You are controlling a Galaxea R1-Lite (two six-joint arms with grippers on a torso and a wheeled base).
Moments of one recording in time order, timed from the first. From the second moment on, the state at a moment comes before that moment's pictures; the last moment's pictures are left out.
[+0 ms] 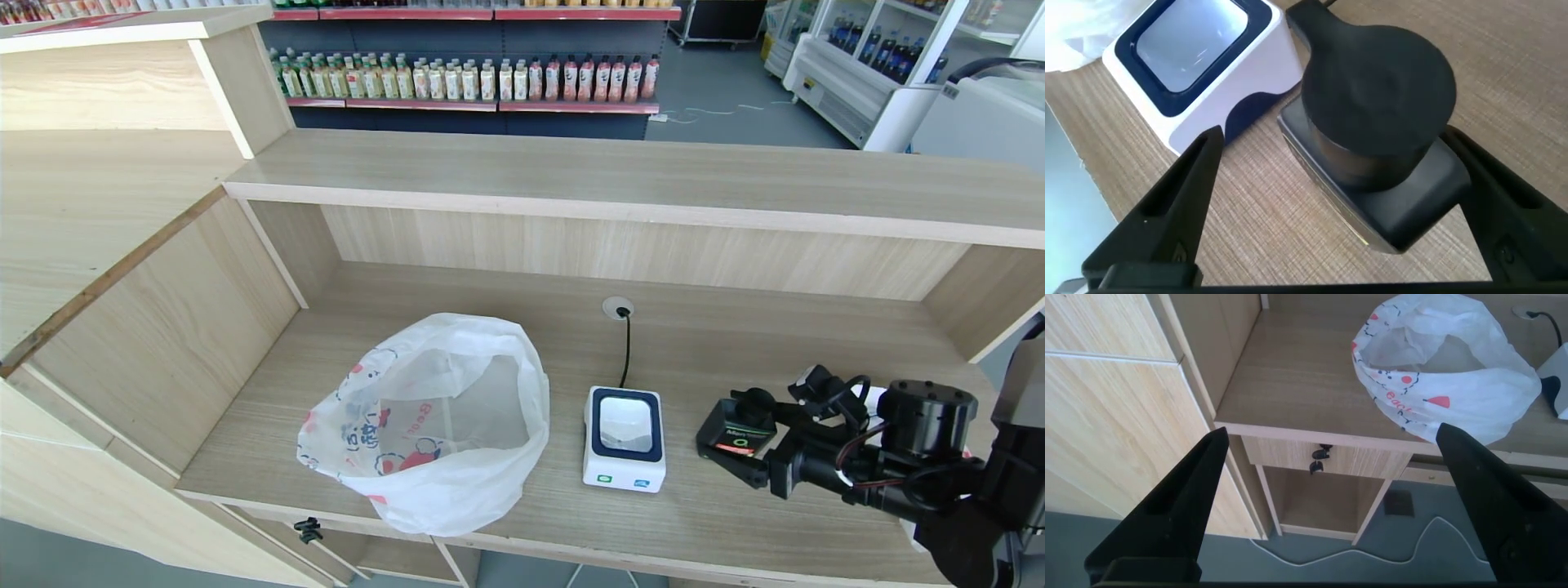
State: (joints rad) left arm 0.00 0.00 0.00 0.00 -0.01 0.00; right arm 0.03 2.12 -0.31 -1.48 0.65 -0.31
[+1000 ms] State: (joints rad) left arm 0.00 0.00 0.00 0.00 -0.01 0.00; right arm 0.04 2.21 -0.34 -1.54 0.68 -0.31
